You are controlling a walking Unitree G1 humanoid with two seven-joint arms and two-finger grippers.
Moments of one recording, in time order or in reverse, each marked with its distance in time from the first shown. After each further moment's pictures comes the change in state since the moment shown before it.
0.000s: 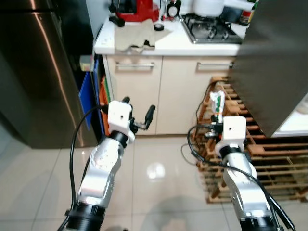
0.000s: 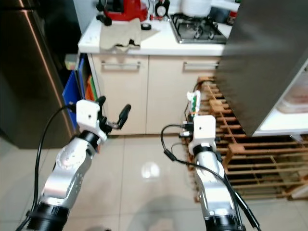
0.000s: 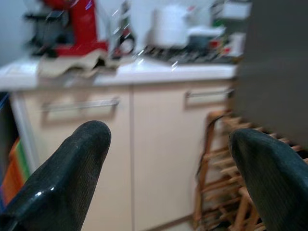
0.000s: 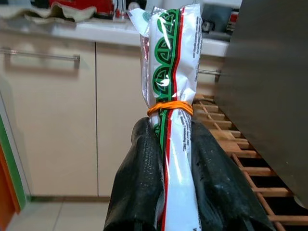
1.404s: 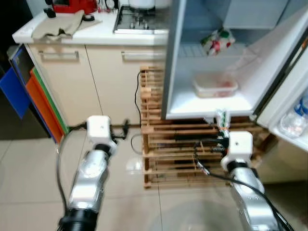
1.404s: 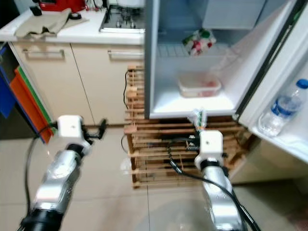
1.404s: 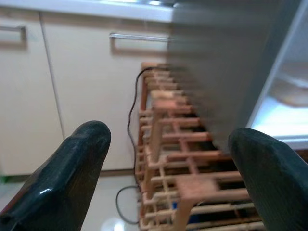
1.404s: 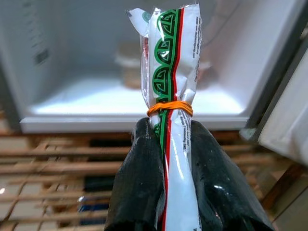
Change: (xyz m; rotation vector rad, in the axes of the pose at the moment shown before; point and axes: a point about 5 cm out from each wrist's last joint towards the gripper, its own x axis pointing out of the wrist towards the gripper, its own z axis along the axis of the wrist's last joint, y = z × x) left arm -0.019 0.027 -0.043 -0.089 0.183 0.210; right arm -0.020 -0.022 -0.029 -0.014 0.084 -0.058
